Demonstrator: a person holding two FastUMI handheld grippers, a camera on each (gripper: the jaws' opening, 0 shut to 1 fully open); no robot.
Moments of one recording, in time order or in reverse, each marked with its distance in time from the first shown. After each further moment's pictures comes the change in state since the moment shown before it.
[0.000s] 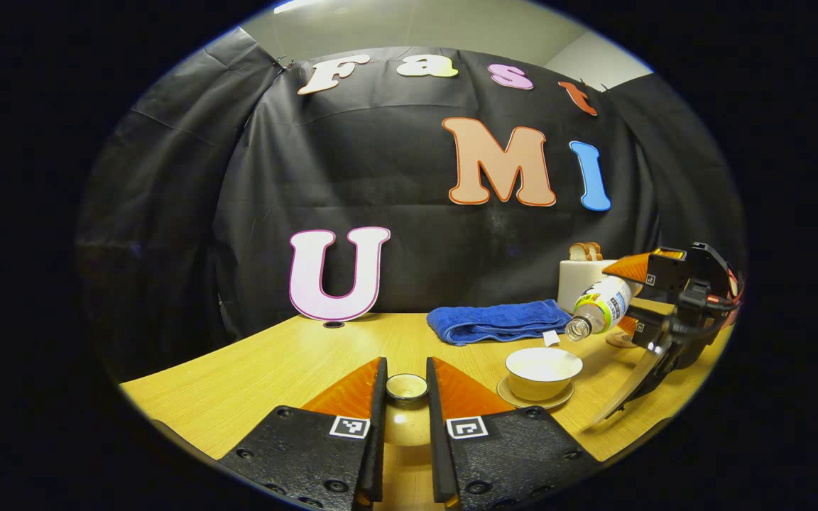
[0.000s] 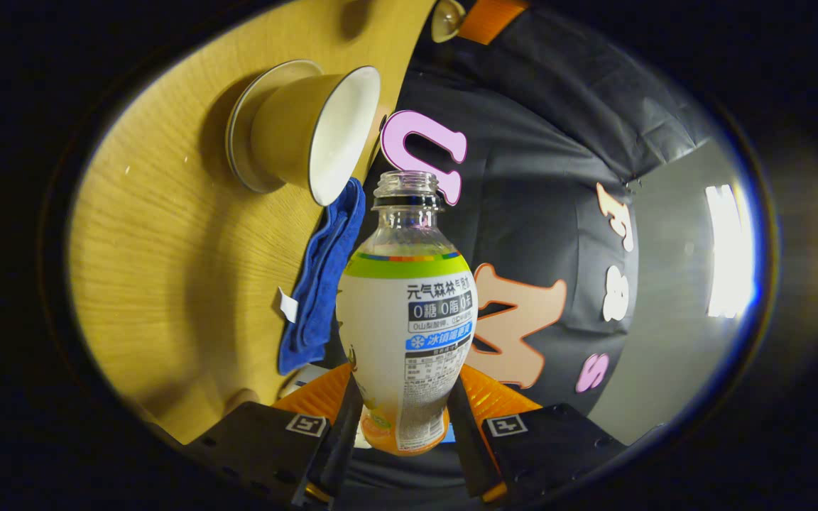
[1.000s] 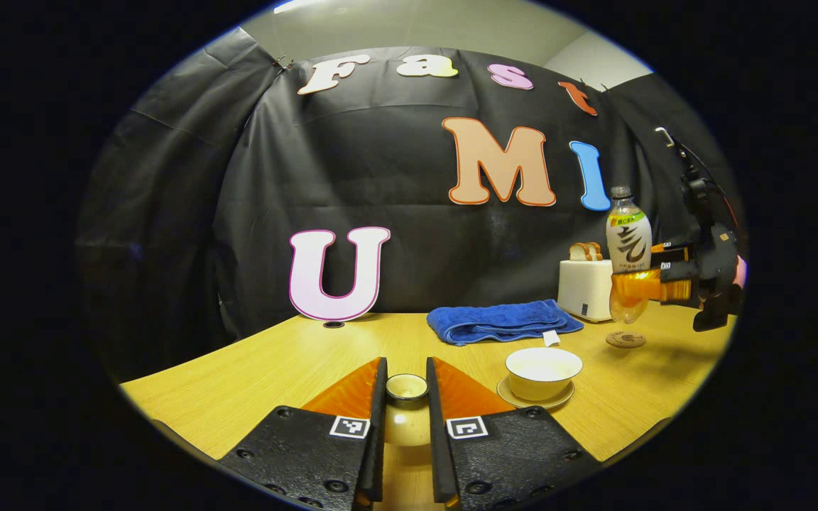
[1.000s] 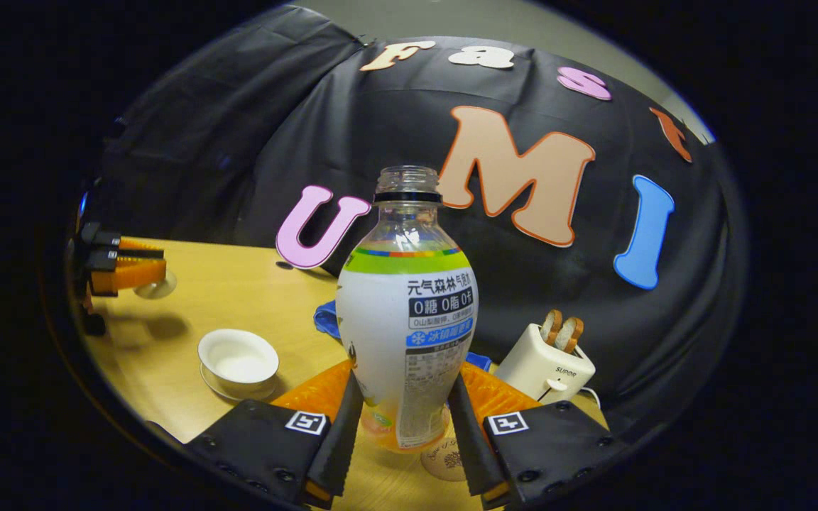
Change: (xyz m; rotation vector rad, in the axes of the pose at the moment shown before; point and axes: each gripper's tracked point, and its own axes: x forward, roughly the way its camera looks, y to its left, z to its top) left arm 0.000 0.000 -0.001 0.000 0.000 0.000; right arm 0.015 -0.042 -0.054 1.434 0.043 0.240
